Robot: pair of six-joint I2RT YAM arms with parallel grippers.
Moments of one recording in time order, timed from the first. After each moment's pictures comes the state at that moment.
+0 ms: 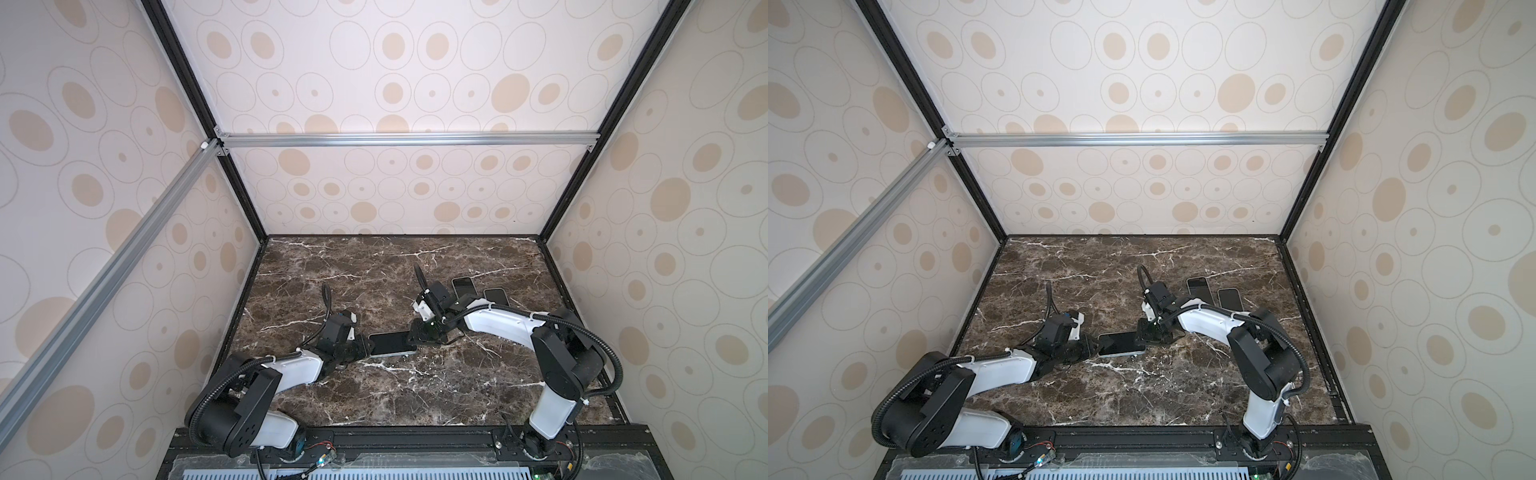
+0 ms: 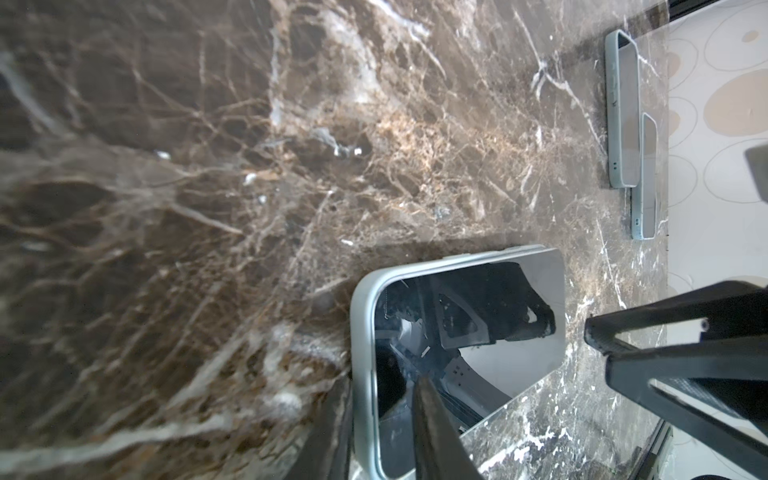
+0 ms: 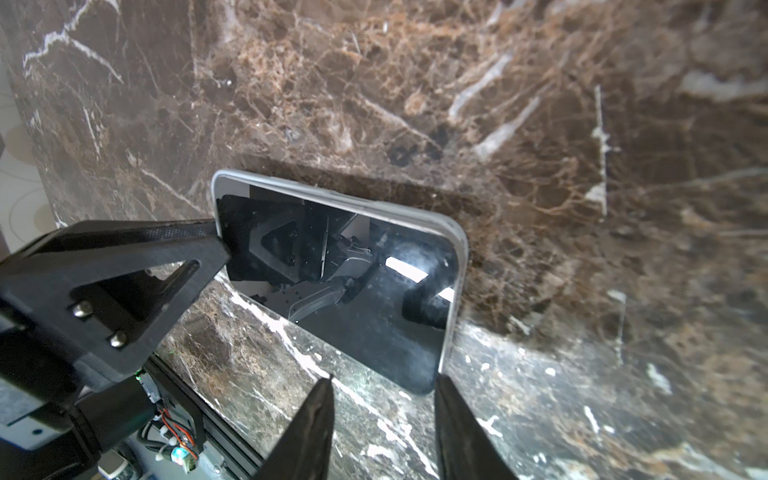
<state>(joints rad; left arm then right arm) -0.47 1.40 0.40 0.17 0.27 -0.76 0.68 1.77 1.11 -0.52 -0.37 0.60</state>
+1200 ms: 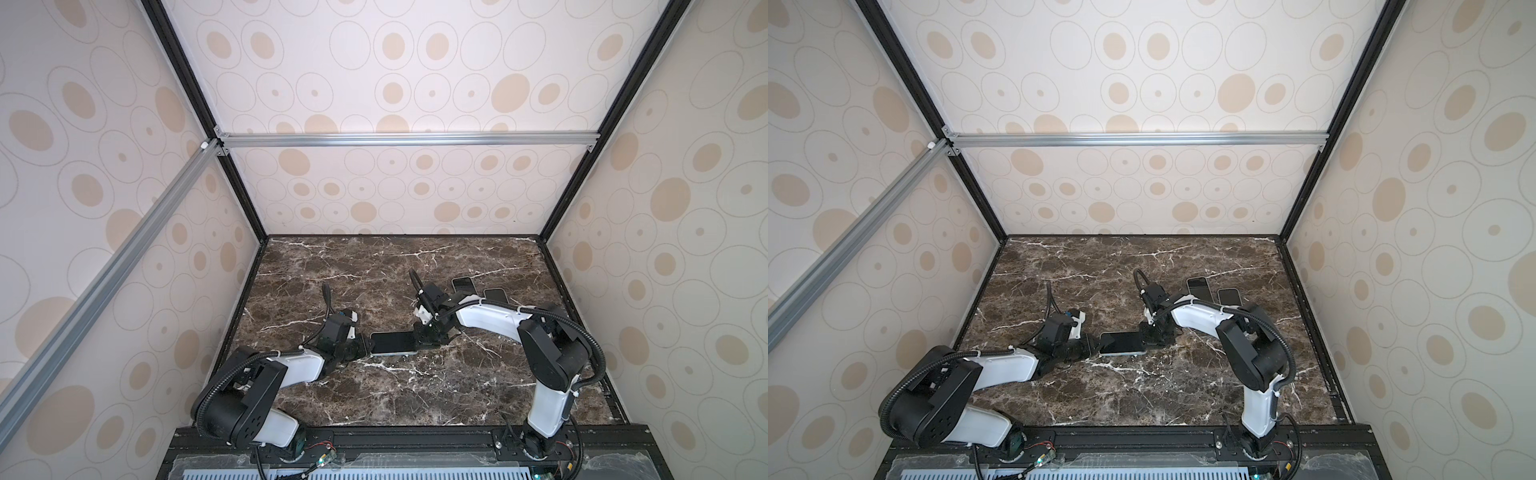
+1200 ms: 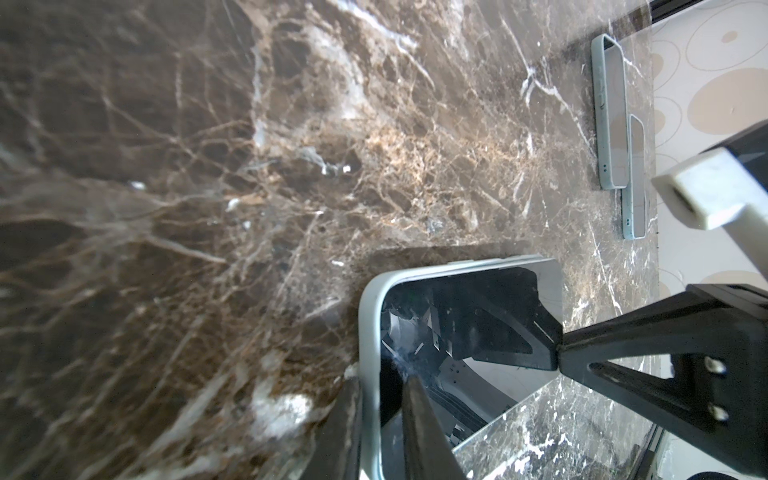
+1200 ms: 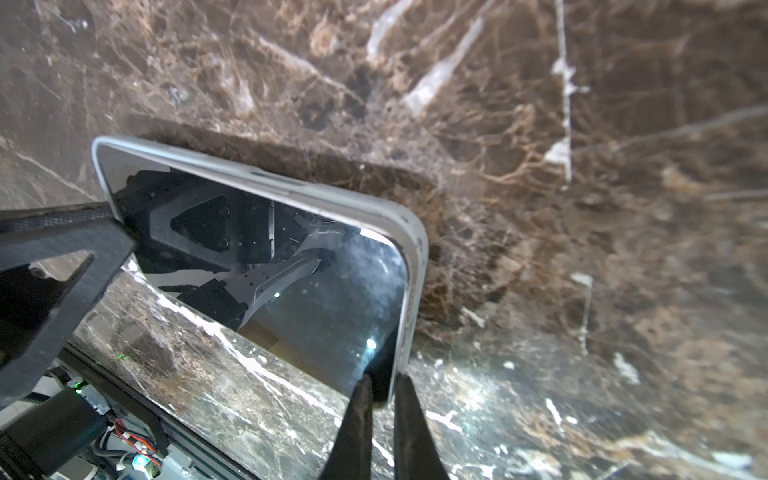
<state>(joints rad) -0.46 1.46 0.39 0.26 0.30 -0.75 0.69 1.88 1.18 -0.65 -0.33 0.57</state>
